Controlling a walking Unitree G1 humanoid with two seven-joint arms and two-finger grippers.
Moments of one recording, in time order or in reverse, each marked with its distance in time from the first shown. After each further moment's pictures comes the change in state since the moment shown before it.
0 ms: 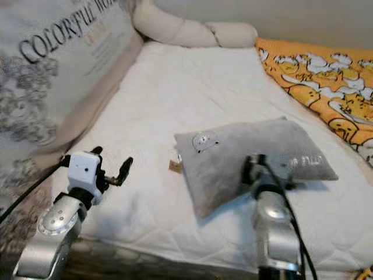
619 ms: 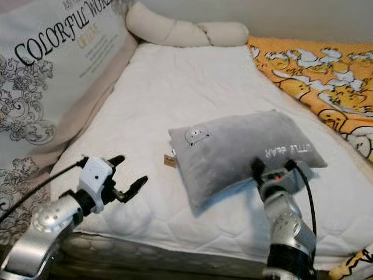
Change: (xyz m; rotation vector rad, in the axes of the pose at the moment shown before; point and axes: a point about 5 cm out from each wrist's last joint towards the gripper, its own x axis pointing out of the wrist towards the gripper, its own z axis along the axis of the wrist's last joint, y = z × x) left arm -0.004 -0.013 0.007 0.084 0.043 -0.418; right arm 0.035 -0.015 -0.020 0.723 0.189 0.161
